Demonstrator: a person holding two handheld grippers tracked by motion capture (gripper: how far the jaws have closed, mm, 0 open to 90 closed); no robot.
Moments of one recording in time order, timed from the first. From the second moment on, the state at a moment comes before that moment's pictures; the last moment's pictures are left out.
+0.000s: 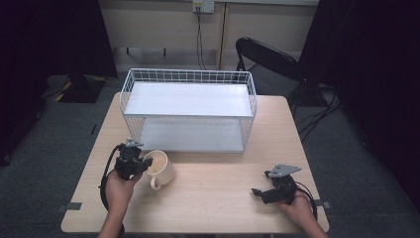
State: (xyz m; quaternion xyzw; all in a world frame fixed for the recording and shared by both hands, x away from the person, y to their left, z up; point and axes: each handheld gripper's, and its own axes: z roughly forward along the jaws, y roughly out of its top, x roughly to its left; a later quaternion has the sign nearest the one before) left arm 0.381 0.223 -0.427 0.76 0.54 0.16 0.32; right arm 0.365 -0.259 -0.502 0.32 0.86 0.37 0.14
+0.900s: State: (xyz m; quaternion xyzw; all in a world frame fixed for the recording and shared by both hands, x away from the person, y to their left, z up) left arm 0.401 0.202 -0.420 0.74 0.54 0.20 0.34; right arm 0.365 -0.259 -0.502 0.32 0.86 0.37 0.14
